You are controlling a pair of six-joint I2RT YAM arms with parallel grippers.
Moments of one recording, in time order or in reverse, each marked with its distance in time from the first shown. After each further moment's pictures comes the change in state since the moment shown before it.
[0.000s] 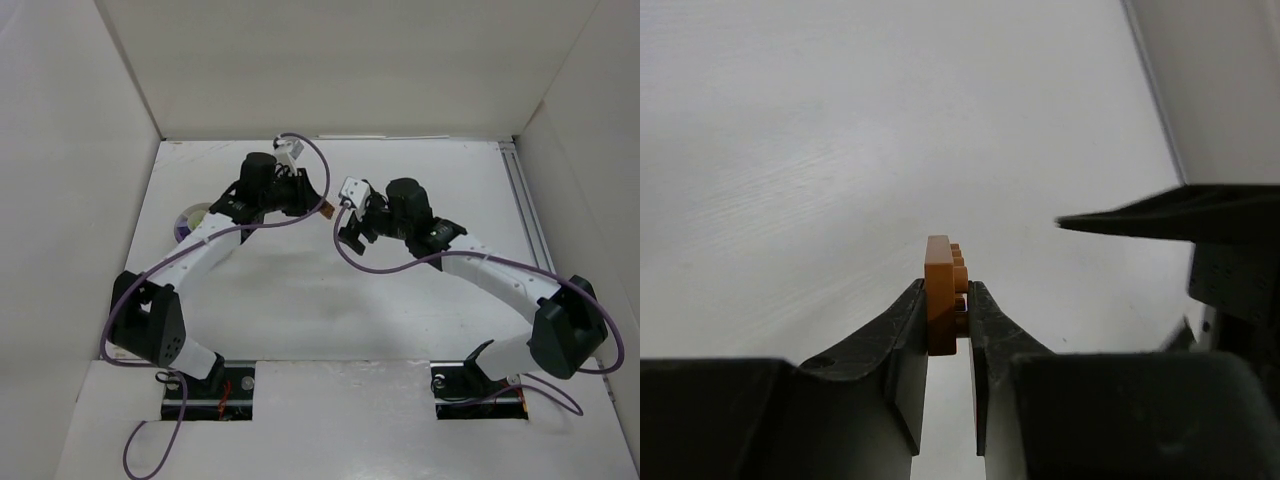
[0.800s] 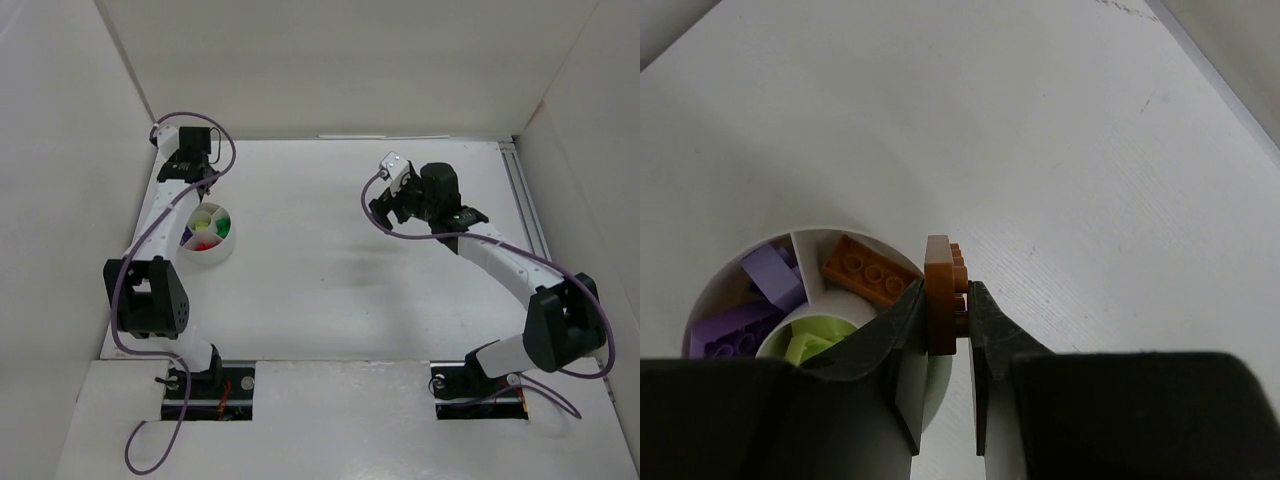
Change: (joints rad) left arm 0.399 0.125 0.285 -0.443 -0.889 -0.234; right arm -0.257 0.025 -0.006 -0.003 0.019 0.057
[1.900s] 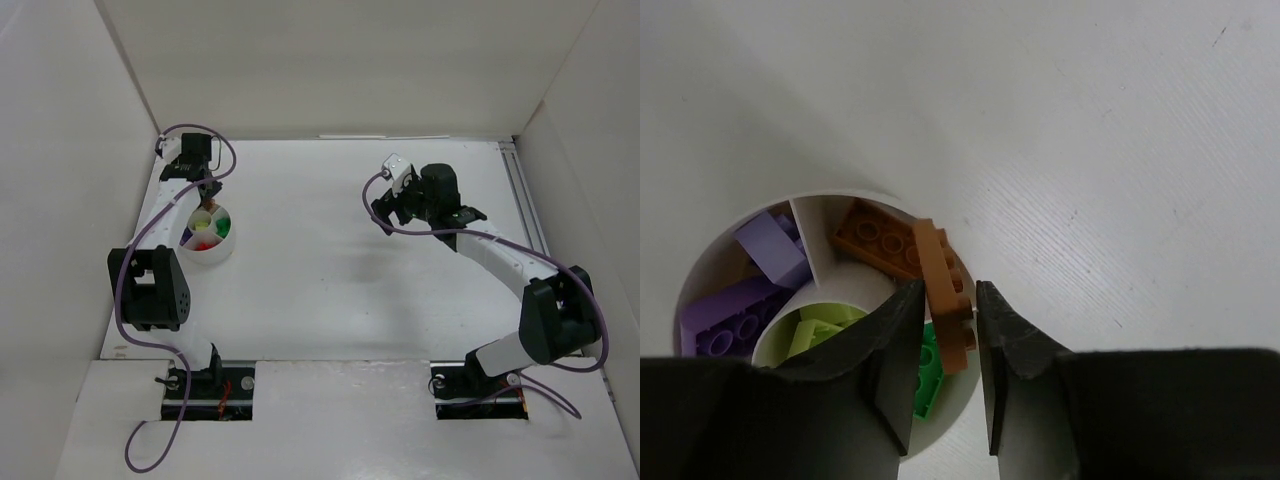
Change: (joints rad) left arm 0.026 0.067 -0.019 -0.050 0.063 -0.001; right arm -0.031 0.040 -0.010 0.000 -0.016 0.022
